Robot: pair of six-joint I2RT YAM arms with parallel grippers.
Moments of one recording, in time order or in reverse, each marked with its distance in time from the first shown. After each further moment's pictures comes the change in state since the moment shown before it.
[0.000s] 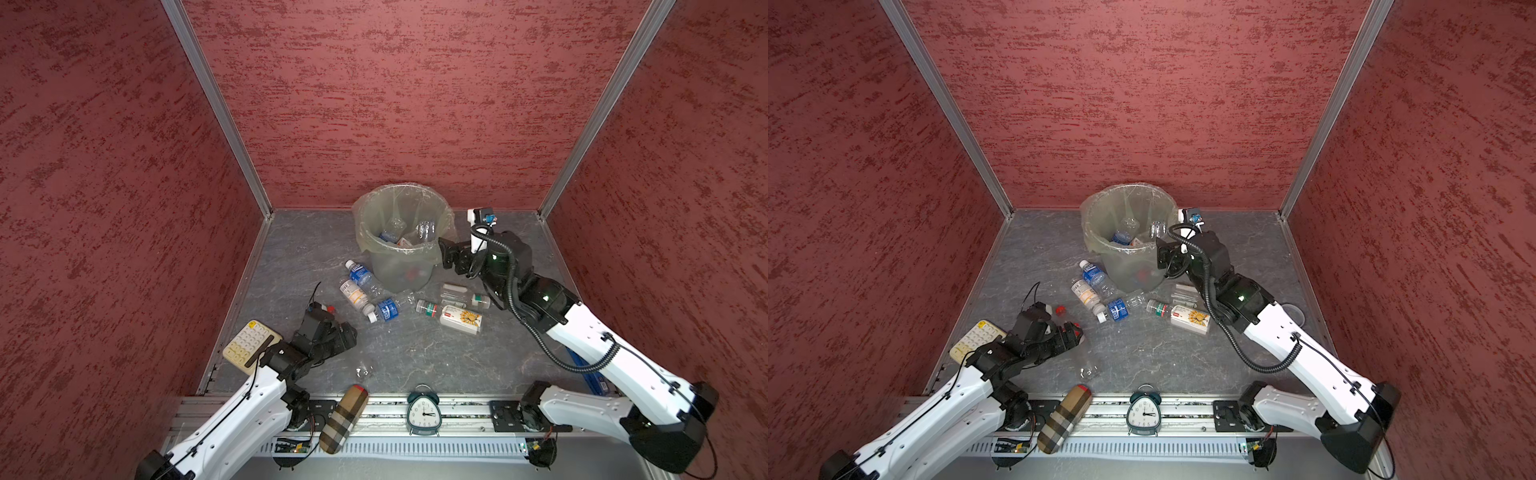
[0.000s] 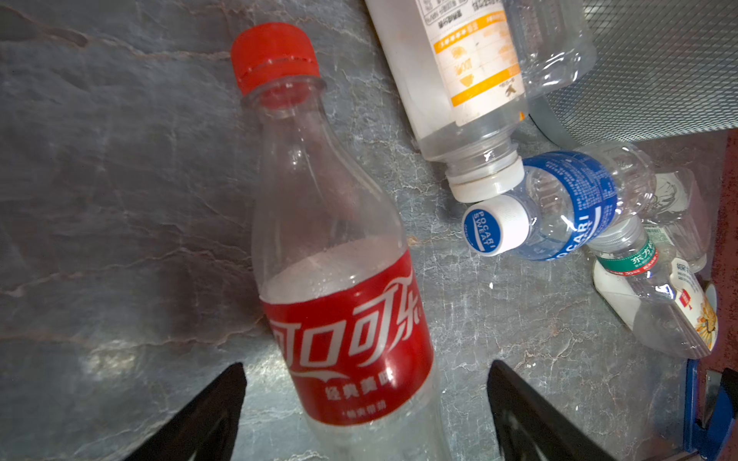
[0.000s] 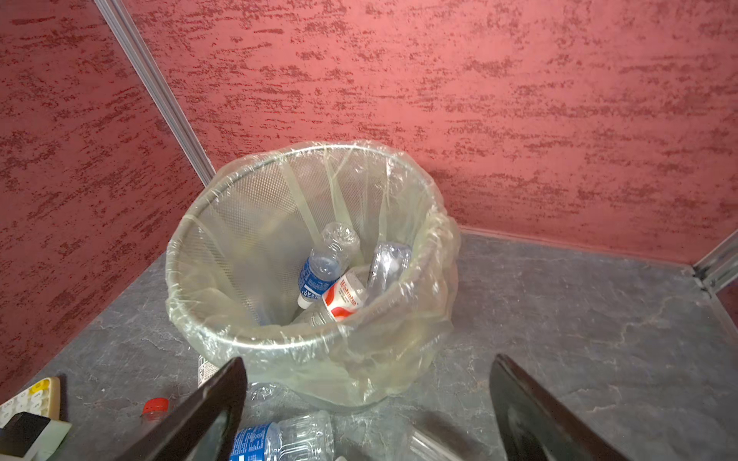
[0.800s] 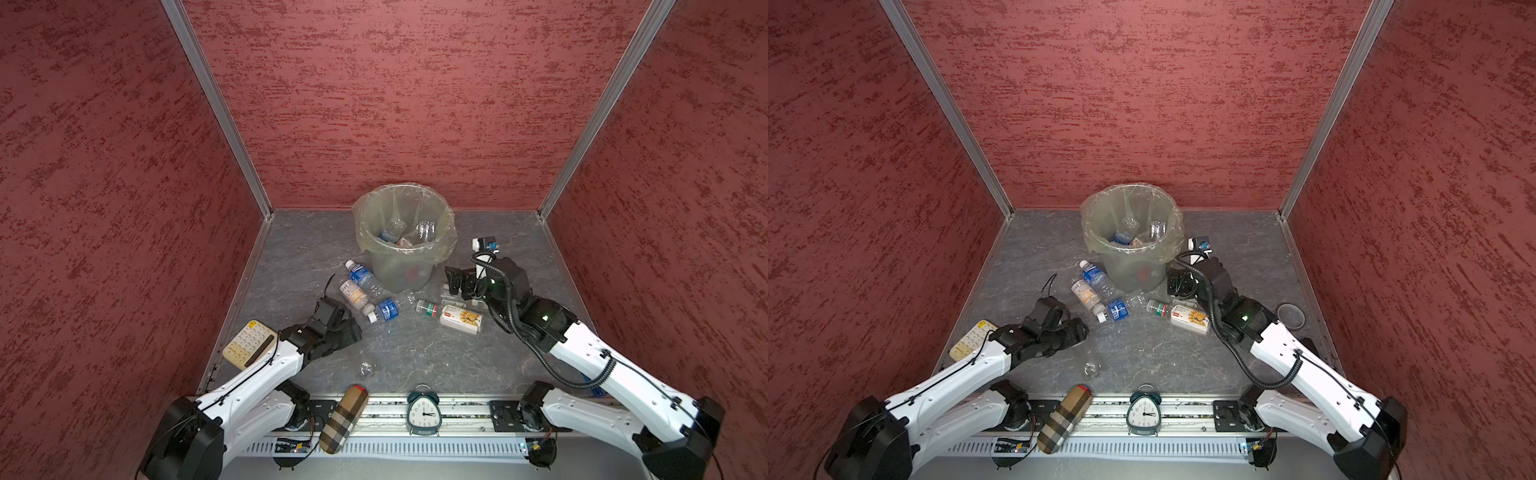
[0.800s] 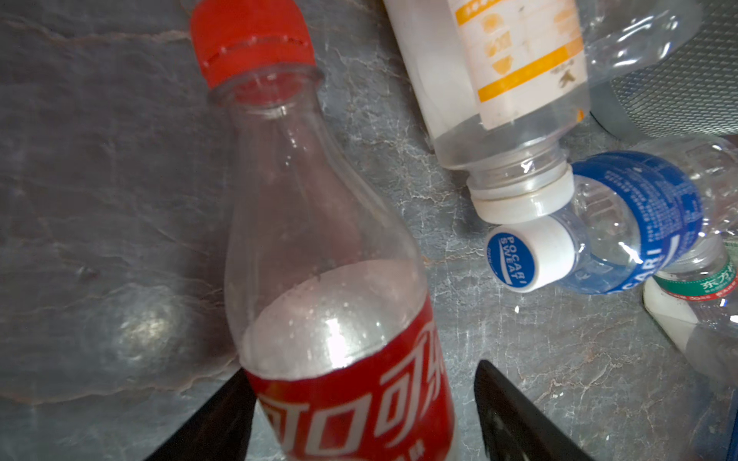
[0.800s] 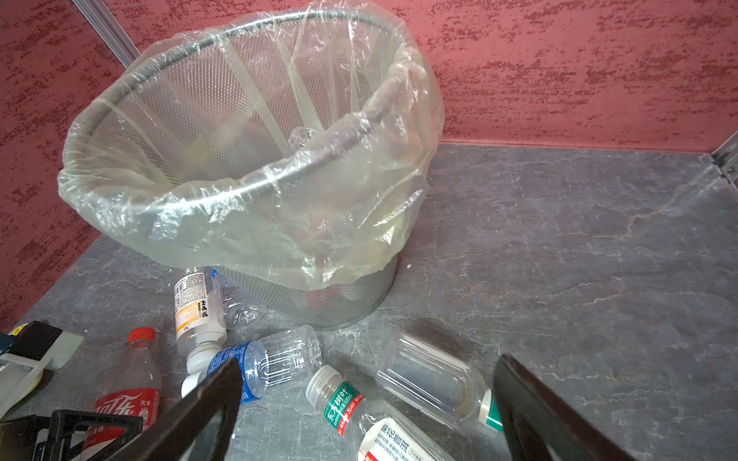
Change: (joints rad) left arm -0.008 0.283 0.069 0.105 0.002 0.008; right arm -0.013 -0.116 -0.243 -0.030 -0.038 0.108
